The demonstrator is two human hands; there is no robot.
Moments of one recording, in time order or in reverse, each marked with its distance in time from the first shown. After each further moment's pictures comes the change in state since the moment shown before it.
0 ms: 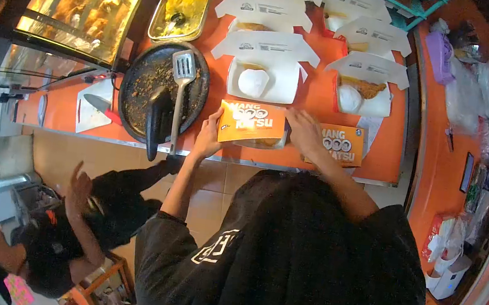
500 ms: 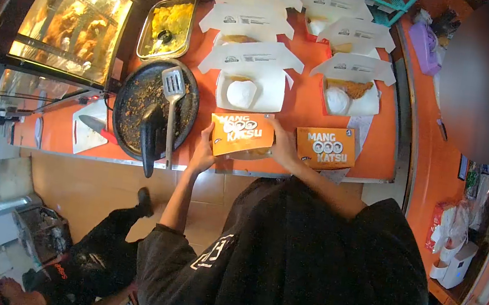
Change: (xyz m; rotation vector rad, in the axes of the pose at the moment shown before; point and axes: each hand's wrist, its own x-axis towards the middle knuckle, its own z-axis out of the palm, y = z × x) left_hand -0.003 0.013 0.002 -0.486 -0.158 -0.100; right_hand -0.010 -0.011 0.035 0.453 0.036 0.211
